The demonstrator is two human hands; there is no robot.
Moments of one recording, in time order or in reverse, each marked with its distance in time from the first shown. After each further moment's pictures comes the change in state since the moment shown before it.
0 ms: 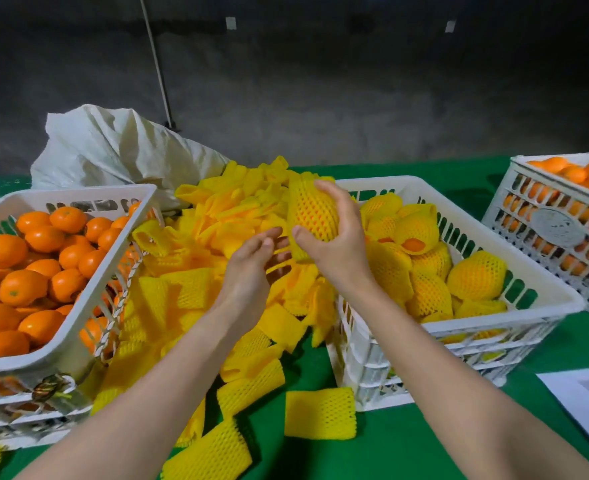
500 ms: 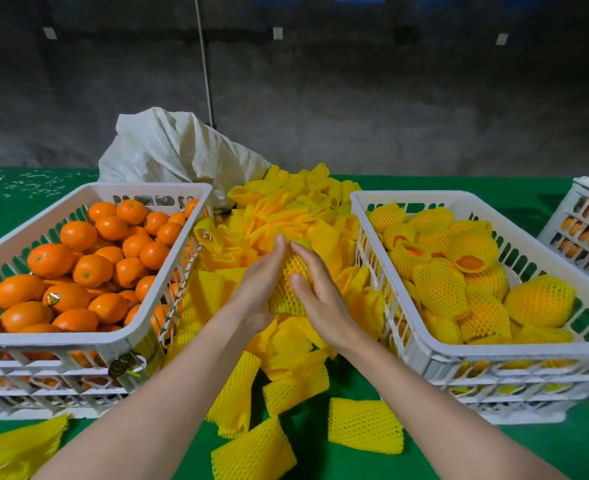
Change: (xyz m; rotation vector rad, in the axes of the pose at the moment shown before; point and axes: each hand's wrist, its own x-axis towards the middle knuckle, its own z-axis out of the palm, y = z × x) left_hand -0.004 0.024 -0.065 -0.036 -0.012 -0.263; right_hand -0.051 0.010 0.083 0.155 -0.506 0.119
